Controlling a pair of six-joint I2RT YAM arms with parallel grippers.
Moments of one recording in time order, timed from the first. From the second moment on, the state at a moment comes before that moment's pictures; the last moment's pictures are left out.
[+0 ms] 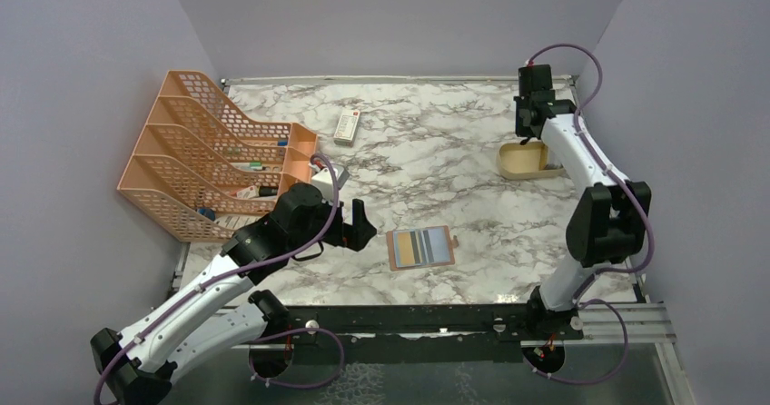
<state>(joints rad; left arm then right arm) -0.77 0.76 0.73 -0.53 0.03 -0.45 0.10 1.77 1.51 -0.62 0.45 0.05</state>
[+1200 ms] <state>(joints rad) -0.77 0.90 0.63 -0.06 0.08 -0.94 0.34 1.16 0.56 0.22 -0.75 0.83</state>
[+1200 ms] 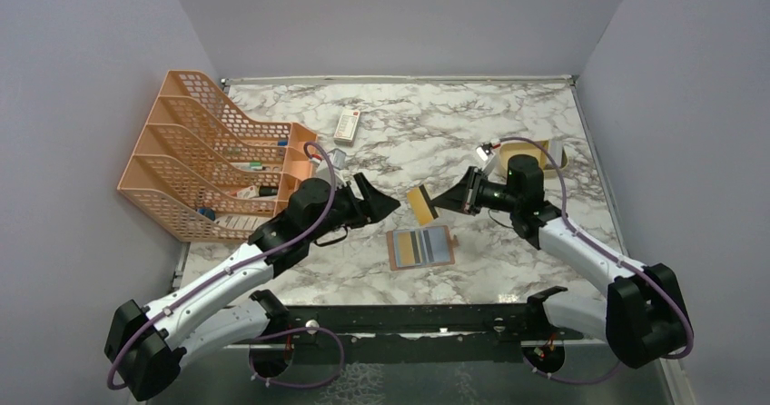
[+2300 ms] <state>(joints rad) -0.77 1.11 0.57 0.40 0.20 -1.18 0.35 1.09 0.35 0.71 -0.81 1.26</state>
